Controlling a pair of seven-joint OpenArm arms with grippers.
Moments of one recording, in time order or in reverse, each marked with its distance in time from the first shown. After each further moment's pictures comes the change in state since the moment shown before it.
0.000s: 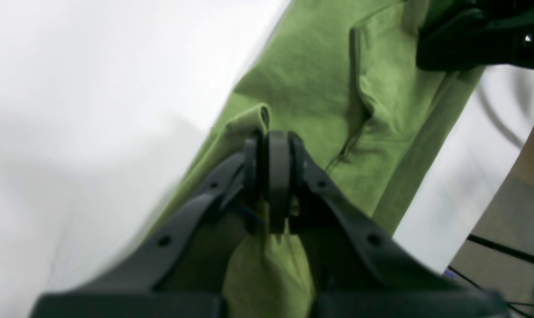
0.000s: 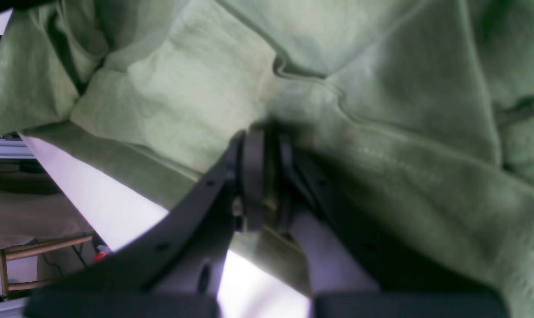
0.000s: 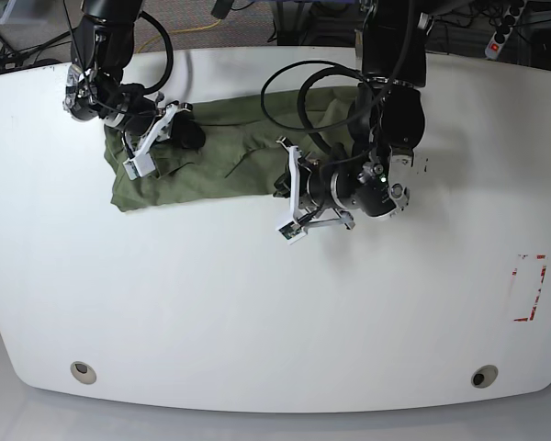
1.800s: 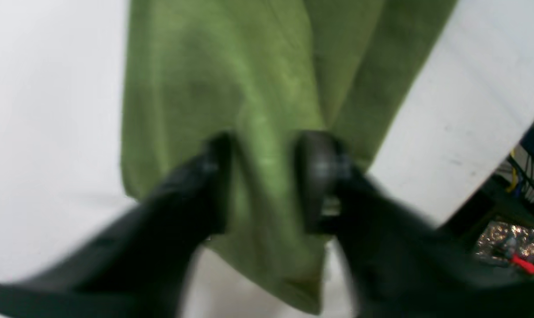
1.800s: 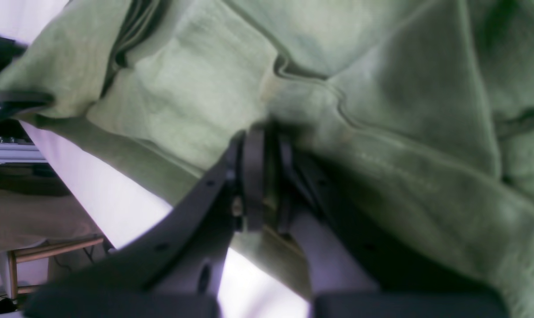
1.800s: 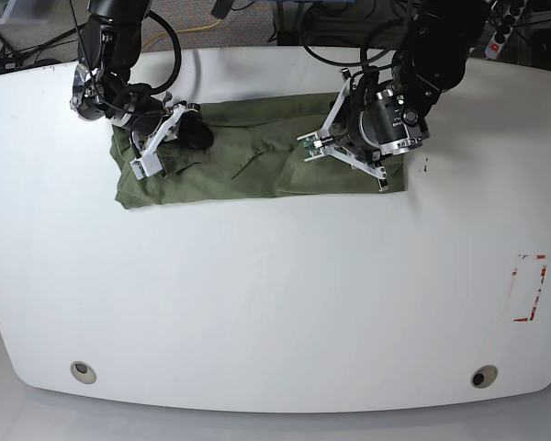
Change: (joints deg) left arm 11.1 -20.6 19.3 21.7 8.6 -0.2 6.4; right arm 0.2 -1.7 0.0 0.0 0.0 0.0 -0.2
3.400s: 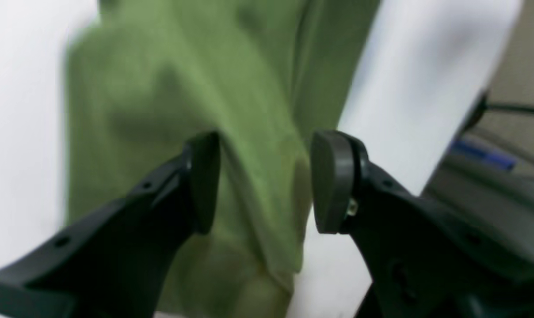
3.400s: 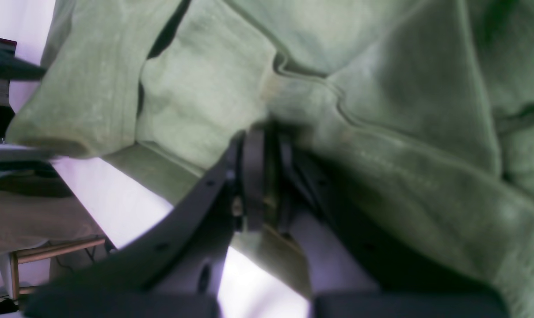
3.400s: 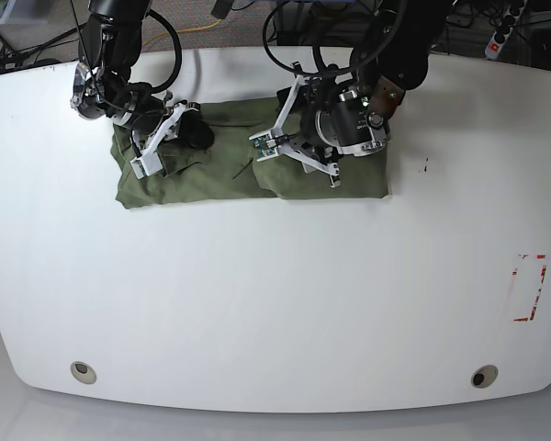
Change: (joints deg) left arm -1.3 10.8 0.6 -1.1 -4.7 0.0 0.1; right arm -0.2 -0.1 0.0 0.0 0.0 0.0 0.2
